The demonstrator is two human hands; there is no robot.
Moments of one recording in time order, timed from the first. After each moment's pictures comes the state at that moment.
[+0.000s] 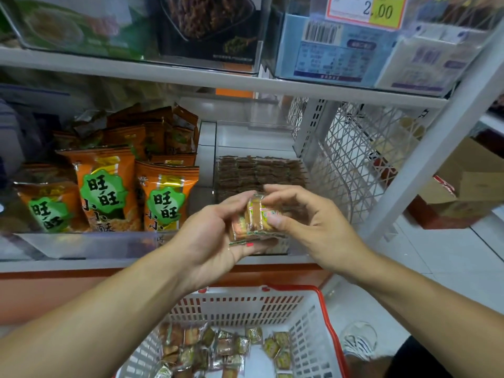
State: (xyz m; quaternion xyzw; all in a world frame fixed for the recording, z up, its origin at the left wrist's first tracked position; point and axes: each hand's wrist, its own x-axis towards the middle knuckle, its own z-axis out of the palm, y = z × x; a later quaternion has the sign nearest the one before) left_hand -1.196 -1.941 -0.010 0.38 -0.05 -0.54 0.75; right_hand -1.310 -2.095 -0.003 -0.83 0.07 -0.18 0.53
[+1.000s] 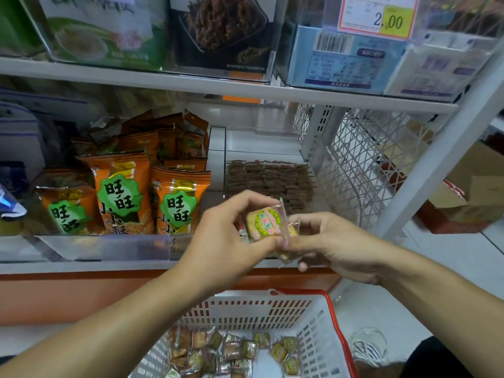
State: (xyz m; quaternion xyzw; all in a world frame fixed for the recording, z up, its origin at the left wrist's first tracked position) left_hand -1.208 -1.918 -0.005 0.69 -0.42 -0.12 0.58; right_hand -1.316 -2.092 0.010 -0.67 0.20 0.07 0.71
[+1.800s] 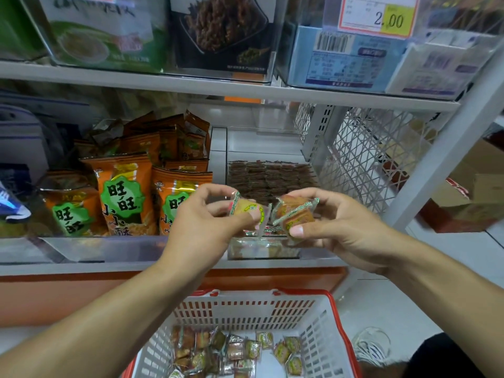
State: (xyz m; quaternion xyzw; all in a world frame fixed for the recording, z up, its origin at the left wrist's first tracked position) left_hand -1.186 -1.914 -0.012 0.66 -0.18 -0.22 0.69; right_hand -1.314 -2.101 0.021 -0.64 0.13 -0.03 0.76
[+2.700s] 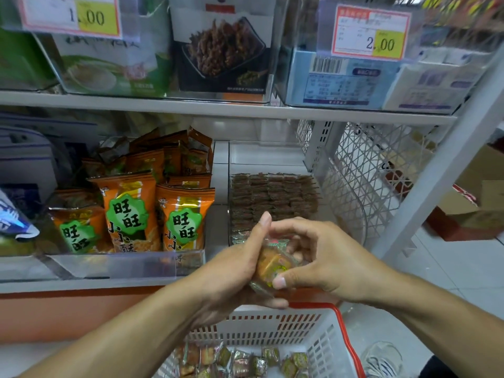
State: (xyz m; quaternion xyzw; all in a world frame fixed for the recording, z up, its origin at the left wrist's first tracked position) left_hand -1.210 -1.923 -0.004 0.55 -0.20 -0.57 0.57; right_hand -1.315 -2.078 0.018 -0.87 0.08 -0.04 0.49
